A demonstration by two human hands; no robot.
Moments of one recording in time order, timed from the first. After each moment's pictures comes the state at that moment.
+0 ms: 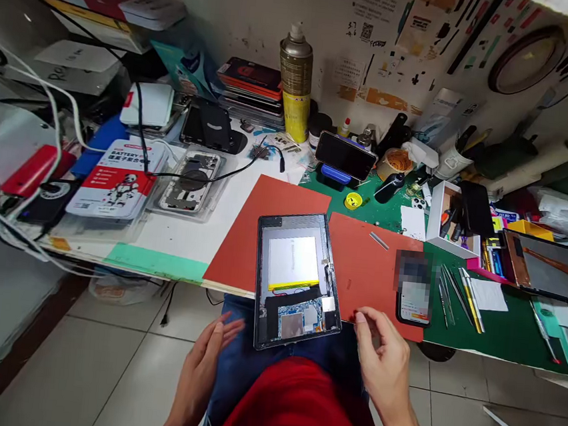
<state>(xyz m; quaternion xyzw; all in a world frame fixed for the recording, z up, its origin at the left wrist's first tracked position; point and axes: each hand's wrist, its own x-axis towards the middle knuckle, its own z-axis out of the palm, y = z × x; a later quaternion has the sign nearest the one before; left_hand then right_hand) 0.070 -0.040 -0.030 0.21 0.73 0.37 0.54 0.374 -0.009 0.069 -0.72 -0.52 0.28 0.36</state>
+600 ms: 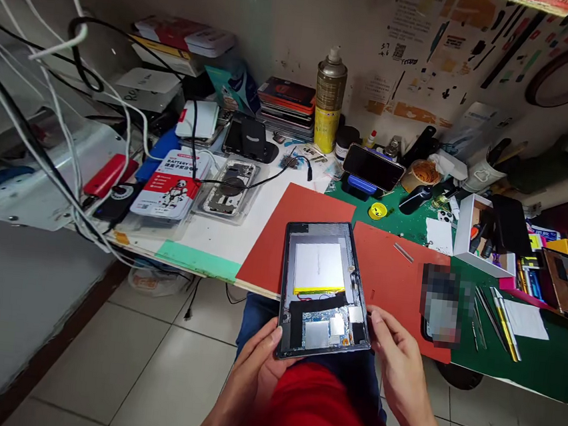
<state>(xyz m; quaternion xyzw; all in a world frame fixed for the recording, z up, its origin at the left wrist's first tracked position) 0.132 -0.014 0.066 0.00 0.45 0.50 0.74 0.358 0.012 0.069 -0.63 -0.28 0.58 0.43</state>
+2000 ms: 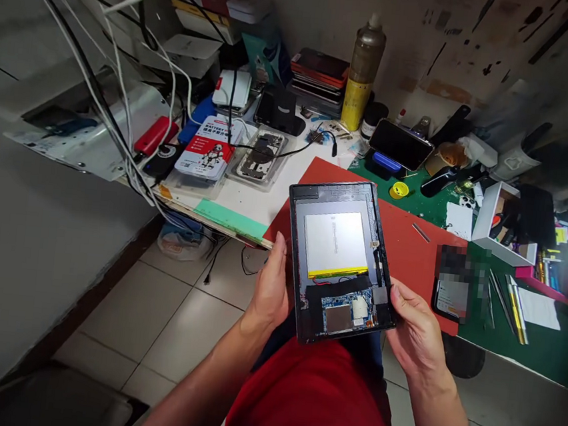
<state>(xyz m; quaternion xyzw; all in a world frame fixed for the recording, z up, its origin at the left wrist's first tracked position) 0.136 0.042 0.080 0.09 0.43 0.65 0.62 0.358 0.016 0.095 -0.46 -0.23 0.74 0.44</state>
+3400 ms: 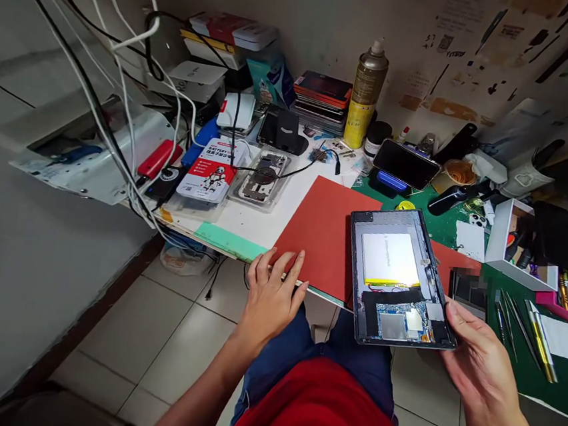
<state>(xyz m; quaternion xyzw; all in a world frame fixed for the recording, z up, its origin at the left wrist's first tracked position) 0.080 0.038 0.022 0.74 0.64 0.21 0.02 0.427 0.045 0.084 -0.60 -0.14 0.64 0.47</state>
